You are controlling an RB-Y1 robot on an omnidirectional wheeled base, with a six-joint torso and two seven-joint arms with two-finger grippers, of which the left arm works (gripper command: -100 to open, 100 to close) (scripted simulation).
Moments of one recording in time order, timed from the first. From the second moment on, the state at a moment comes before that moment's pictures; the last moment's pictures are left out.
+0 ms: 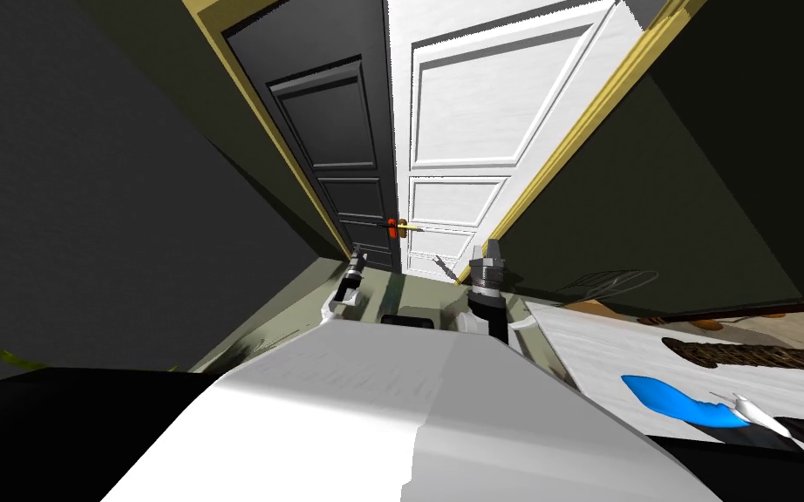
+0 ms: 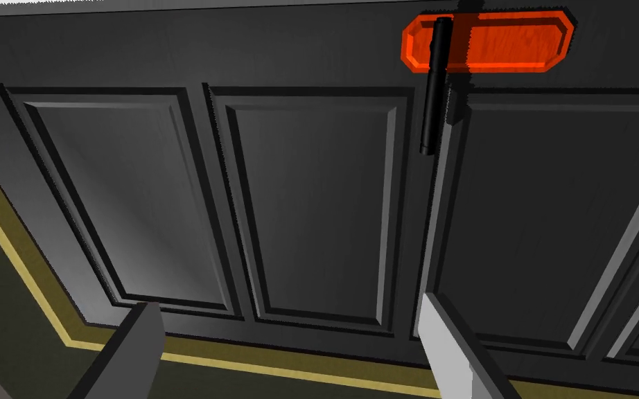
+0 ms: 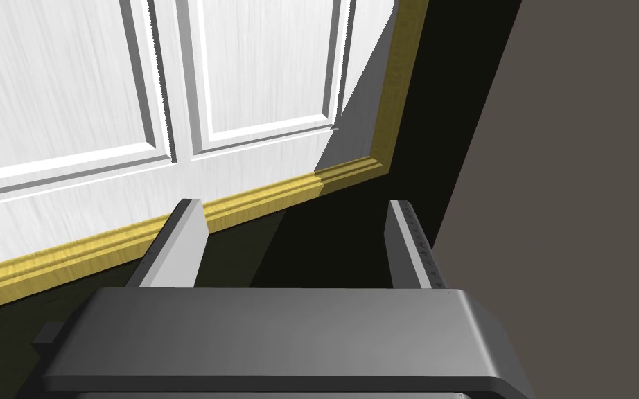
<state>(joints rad) 0.16 0.24 -0.03 -1.57 0.15 -0.40 0.05</state>
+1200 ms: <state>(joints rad) 0.02 0.31 -0.04 -1.31 0.18 -0.39 0.12</state>
